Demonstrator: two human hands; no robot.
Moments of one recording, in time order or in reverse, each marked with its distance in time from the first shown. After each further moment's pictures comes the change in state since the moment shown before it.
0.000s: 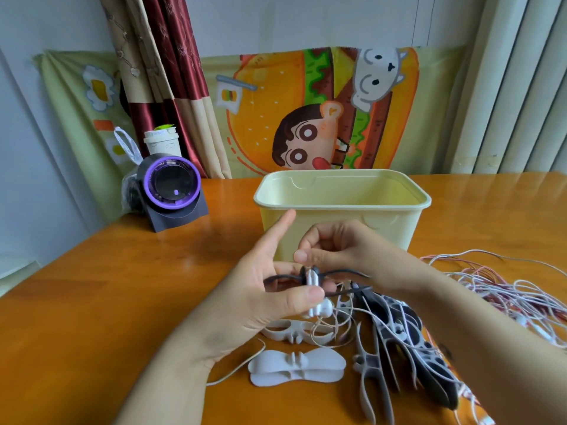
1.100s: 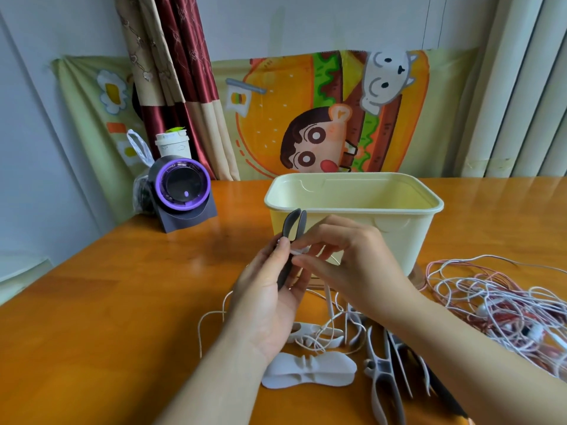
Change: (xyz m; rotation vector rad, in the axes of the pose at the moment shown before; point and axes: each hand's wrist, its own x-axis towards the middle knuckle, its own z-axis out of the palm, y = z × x) left_hand 0.026 -0.024 0.019 -0.761 0.590 -0.025; right_hand 0.010 0.017 0.023 -0.540 0.459 -0.415
